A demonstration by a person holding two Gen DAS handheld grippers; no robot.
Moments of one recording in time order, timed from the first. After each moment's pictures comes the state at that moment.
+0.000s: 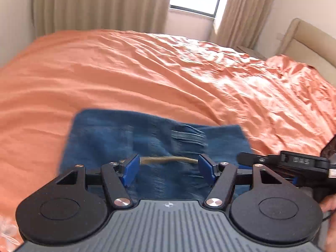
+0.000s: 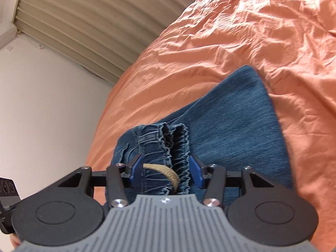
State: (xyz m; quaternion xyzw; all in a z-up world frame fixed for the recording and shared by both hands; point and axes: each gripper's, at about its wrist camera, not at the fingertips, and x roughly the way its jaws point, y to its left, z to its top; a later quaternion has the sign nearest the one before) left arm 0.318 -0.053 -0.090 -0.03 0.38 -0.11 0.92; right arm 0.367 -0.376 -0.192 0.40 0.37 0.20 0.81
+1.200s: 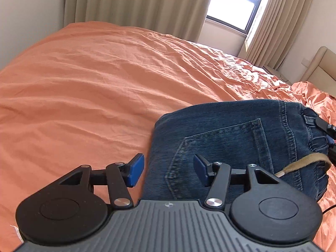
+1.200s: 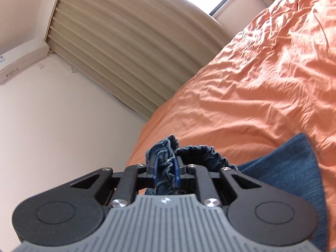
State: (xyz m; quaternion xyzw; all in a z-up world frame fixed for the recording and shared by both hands) left arm 0.348 0.038 -0.106 -0.10 0.38 -0.07 0.92; right arm 0.389 -0.394 -0.115 0.40 0.25 0.21 0.86
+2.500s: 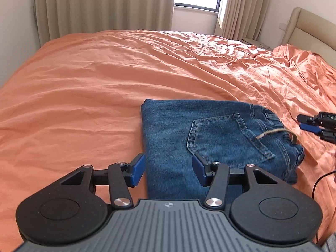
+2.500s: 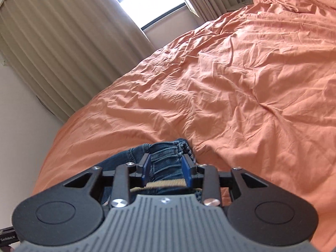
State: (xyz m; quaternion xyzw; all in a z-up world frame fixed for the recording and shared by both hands) left arm 0.290 -0.005 -0.100 0.02 0.39 -0.12 0.91; right arm 0.322 -0.425 -0.151 0.29 0.30 0.02 0.91
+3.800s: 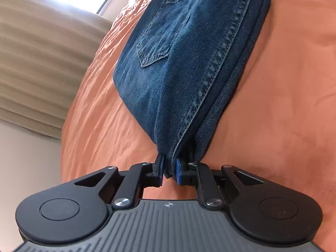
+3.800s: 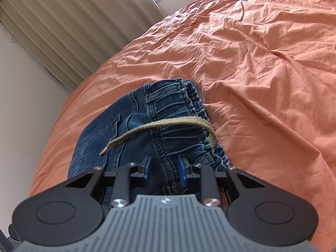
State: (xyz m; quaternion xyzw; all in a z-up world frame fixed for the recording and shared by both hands) left arm 0.214 -0.079 -0.231 0.51 0.33 -0.09 0.79; right arm 0.310 -0.405 -0.203 0.30 0.37 0.06 0.88
